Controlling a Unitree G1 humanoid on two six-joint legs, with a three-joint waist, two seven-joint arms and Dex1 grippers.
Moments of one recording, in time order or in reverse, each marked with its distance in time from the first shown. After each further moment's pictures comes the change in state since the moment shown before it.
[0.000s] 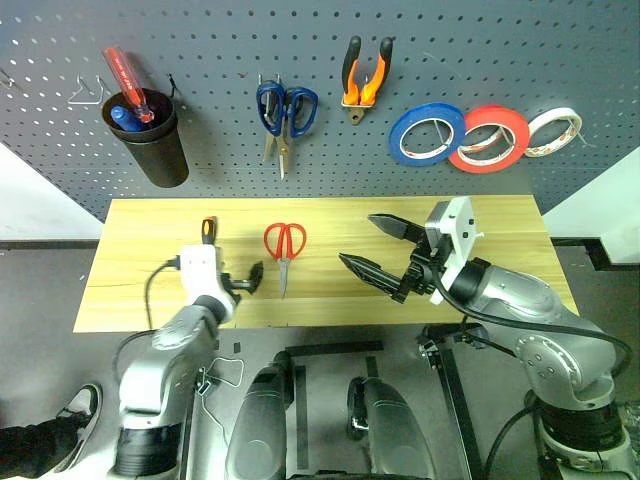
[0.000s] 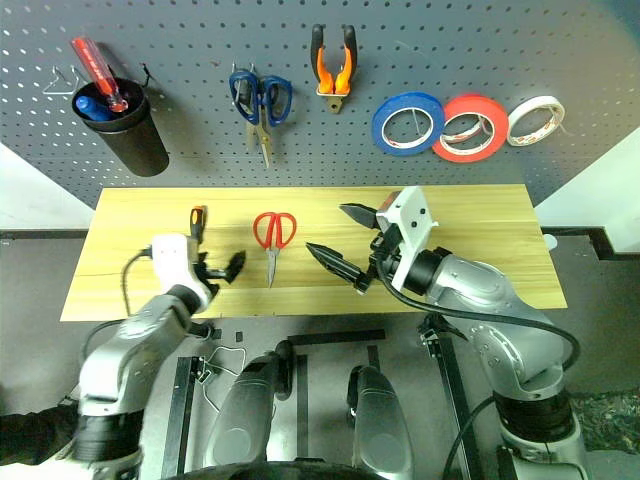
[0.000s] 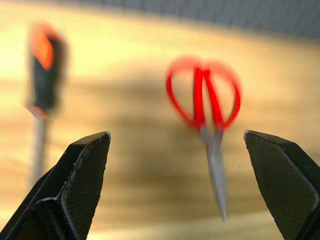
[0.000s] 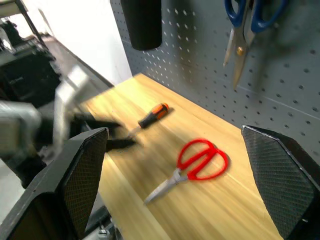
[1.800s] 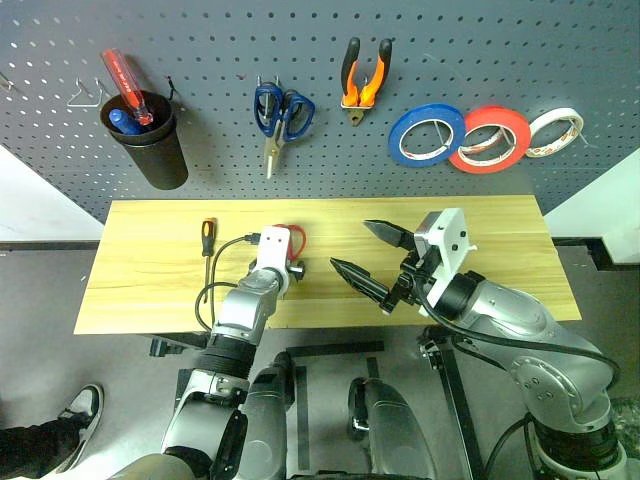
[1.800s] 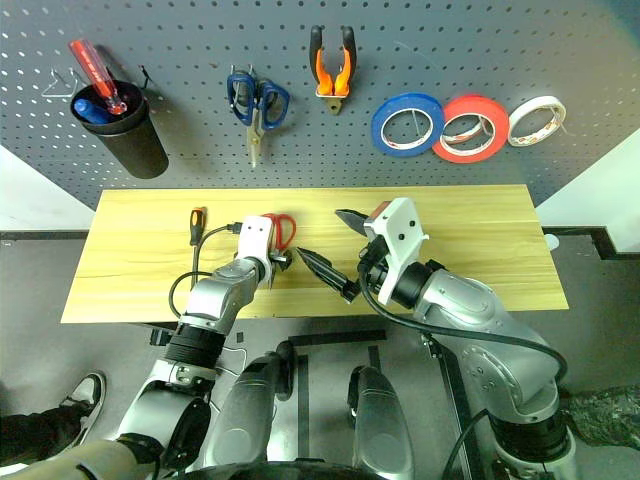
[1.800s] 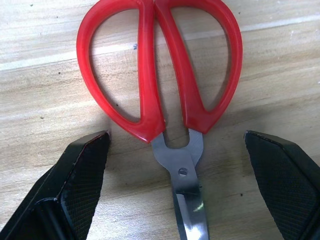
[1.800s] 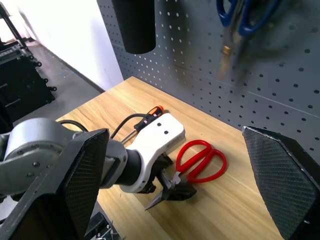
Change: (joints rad) left arm -0.398 -0.180 -0.102 0.573 0.363 0.008 0.028; right arm 0.062 0.018 0.033 -0.105 -0.004 0.028 -0.155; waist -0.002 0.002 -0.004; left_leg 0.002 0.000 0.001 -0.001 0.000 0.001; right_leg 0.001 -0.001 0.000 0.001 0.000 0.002
